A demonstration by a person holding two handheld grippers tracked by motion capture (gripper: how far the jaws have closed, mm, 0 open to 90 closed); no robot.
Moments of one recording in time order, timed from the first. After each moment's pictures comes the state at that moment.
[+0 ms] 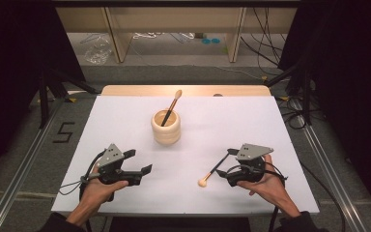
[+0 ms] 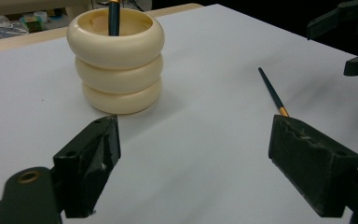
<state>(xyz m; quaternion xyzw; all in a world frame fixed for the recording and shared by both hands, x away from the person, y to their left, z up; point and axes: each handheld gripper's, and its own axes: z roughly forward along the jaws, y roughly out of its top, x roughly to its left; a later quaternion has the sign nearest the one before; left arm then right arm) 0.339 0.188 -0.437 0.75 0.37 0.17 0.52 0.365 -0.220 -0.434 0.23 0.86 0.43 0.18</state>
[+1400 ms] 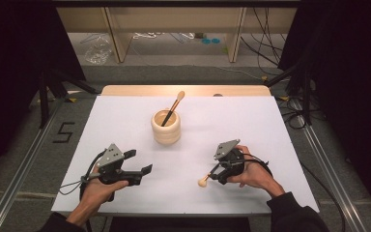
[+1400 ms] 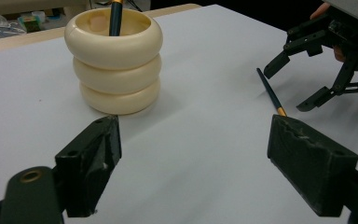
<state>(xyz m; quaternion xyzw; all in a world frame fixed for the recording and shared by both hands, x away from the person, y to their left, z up) 0.339 0.187 -0.437 0.75 0.37 0.17 0.52 0.406 -0.183 -0.464 0.15 0.94 0.29 0.10</state>
